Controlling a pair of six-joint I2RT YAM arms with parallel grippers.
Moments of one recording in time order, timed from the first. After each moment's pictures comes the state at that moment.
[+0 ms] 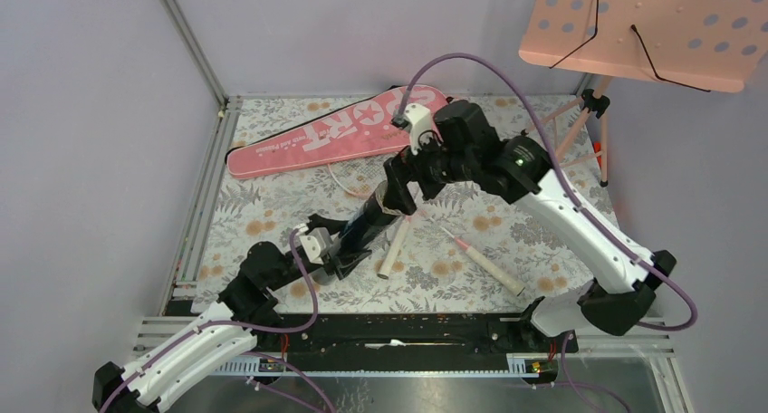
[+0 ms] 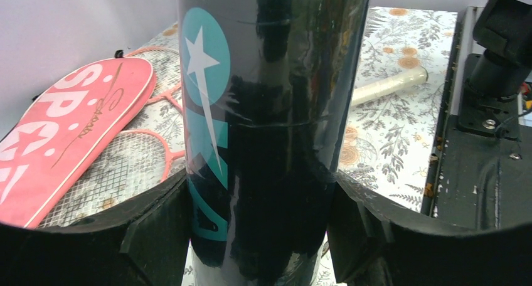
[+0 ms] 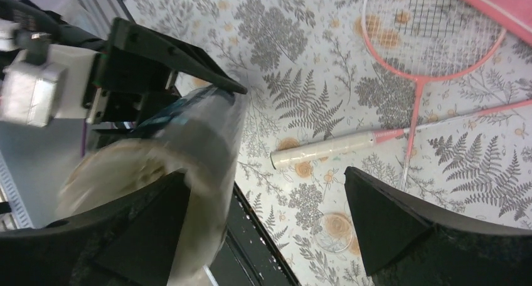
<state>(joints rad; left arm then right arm) -0.76 0.42 0.22 0.25 0.32 0.11 0.81 1.39 1.71 -0.94 -0.29 0.12</state>
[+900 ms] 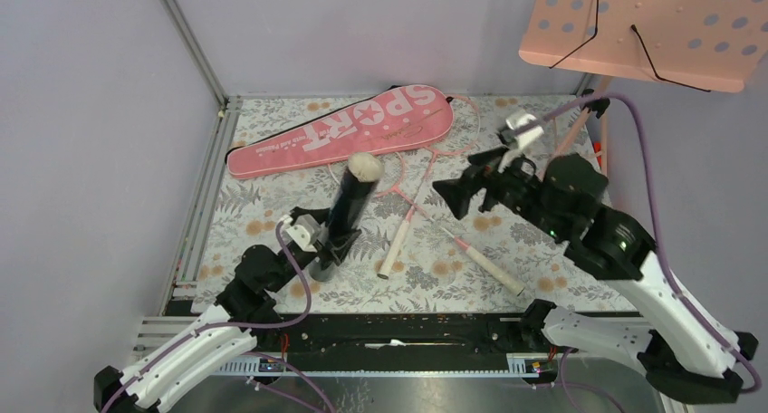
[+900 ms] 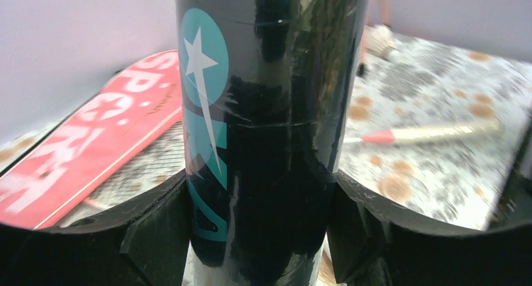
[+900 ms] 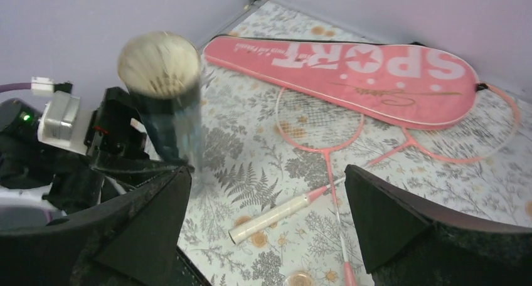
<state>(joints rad) -0.76 0.38 0.22 0.27 0.13 0.07 0.87 0.97 1.40 -0.62 0.07 0.15</state>
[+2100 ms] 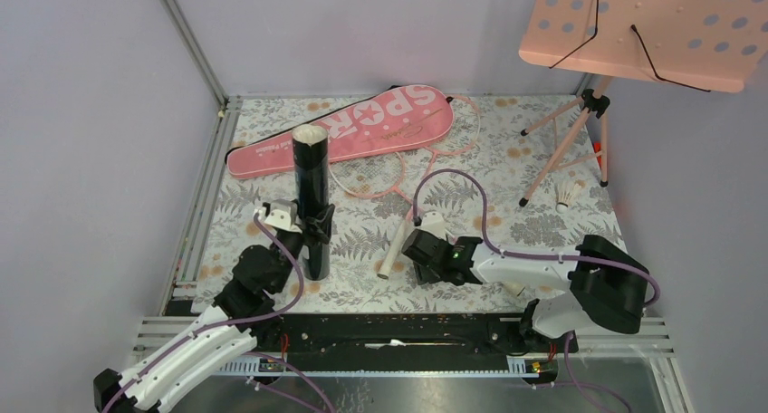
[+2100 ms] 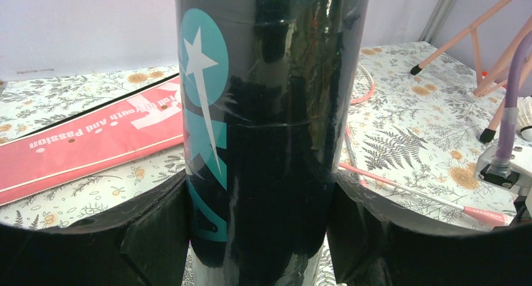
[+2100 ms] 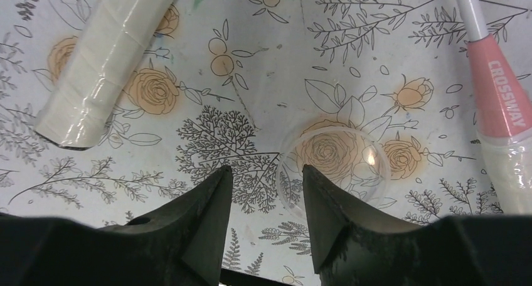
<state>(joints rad) -0.76 0.35 0.23 0.25 -0.40 -0.05 1.10 1.40 0.72 -0.46 0.35 0.77</state>
